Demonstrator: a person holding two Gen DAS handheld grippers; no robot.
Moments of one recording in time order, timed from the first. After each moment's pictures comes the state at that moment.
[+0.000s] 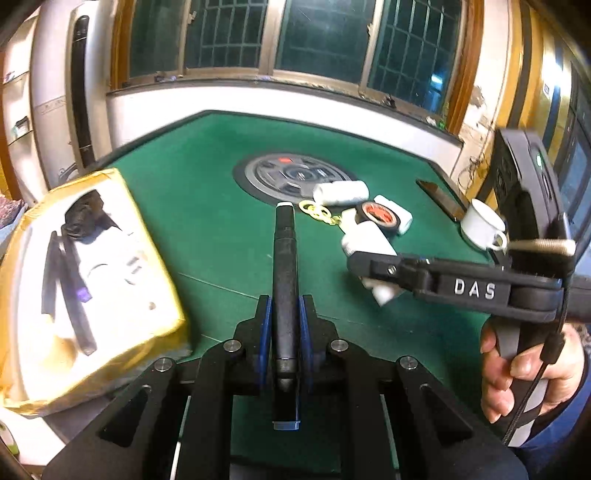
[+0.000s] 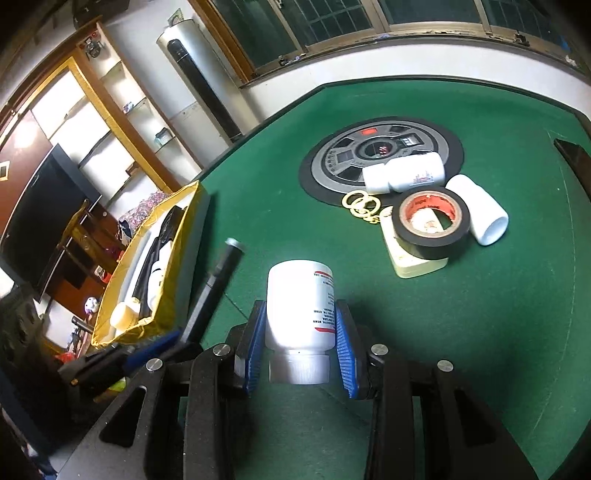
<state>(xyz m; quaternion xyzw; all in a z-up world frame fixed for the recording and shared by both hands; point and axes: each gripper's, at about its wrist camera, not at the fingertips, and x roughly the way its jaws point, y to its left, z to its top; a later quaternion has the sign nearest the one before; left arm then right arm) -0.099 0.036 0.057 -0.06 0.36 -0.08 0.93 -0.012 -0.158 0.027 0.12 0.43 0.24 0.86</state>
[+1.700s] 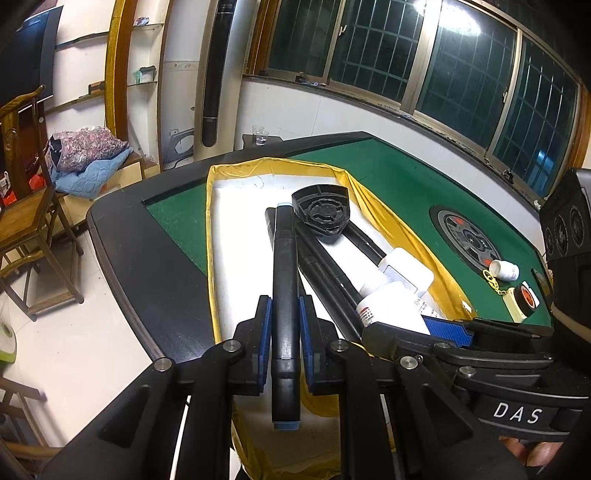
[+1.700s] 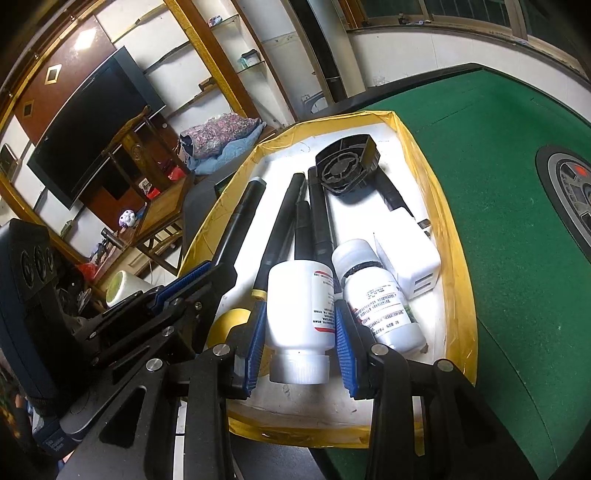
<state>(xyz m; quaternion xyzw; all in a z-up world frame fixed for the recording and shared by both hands) -0.117 0.228 0.030 -0.15 0.34 0.13 0.92 -0.007 0.082 0.018 0.01 0.47 0.38 0.79</state>
